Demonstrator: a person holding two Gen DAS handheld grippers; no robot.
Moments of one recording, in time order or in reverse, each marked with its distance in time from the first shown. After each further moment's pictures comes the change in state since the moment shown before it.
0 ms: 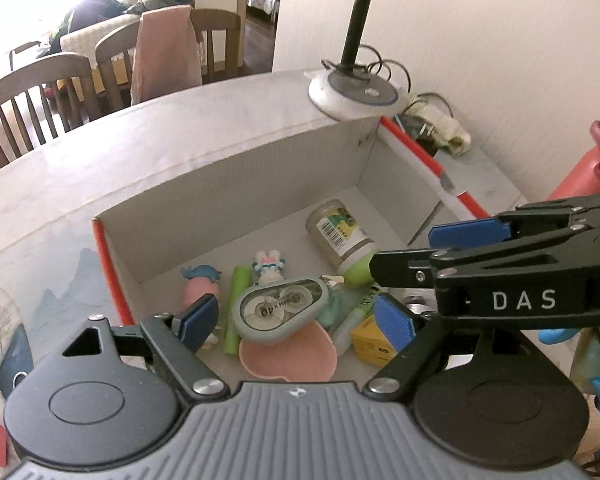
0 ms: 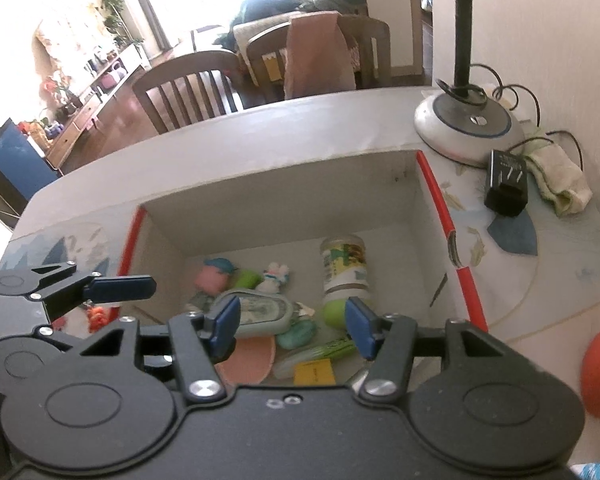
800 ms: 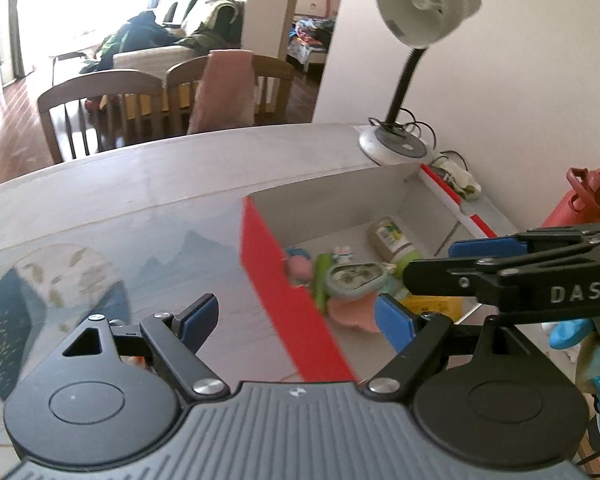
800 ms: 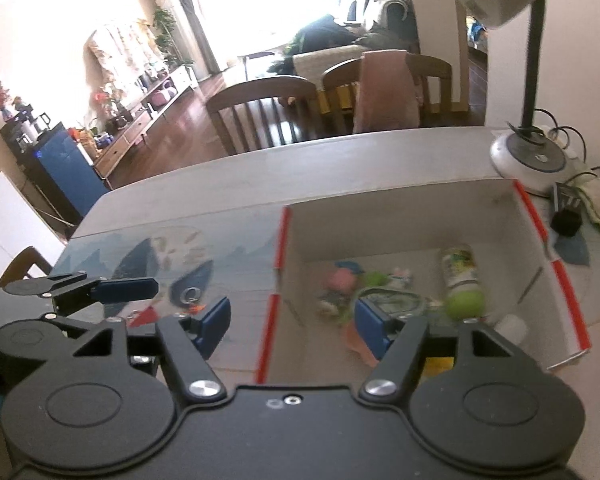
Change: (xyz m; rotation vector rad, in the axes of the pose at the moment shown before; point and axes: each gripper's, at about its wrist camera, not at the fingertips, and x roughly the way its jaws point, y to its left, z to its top) left arm -0.113 0.084 -0.073 -0.103 -0.163 0.029; right arm -0.041 0.113 -0.032 -0.058 -0.100 0.105
